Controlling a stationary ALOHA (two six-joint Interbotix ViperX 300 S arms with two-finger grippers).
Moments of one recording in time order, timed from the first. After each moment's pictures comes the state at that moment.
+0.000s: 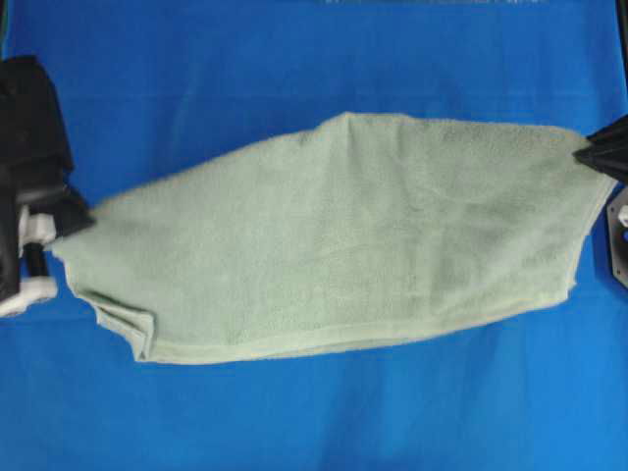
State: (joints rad) left arm -0.32 -0.55 0.38 0.25 1.28 -0.67; right arm 0.27 -0.85 0.71 -0.54 1.15 0.88
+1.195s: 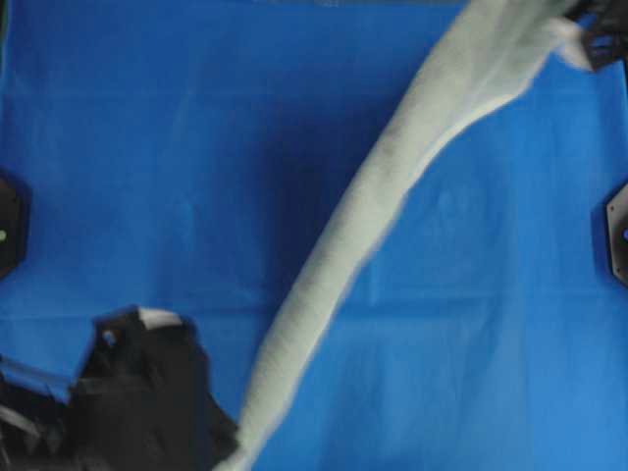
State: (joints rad) left arm -0.59 -0.08 -0.07 0.33 1.02 -0.77; right arm -0.15 -0.75 0.60 -0.88 1.06 0.77
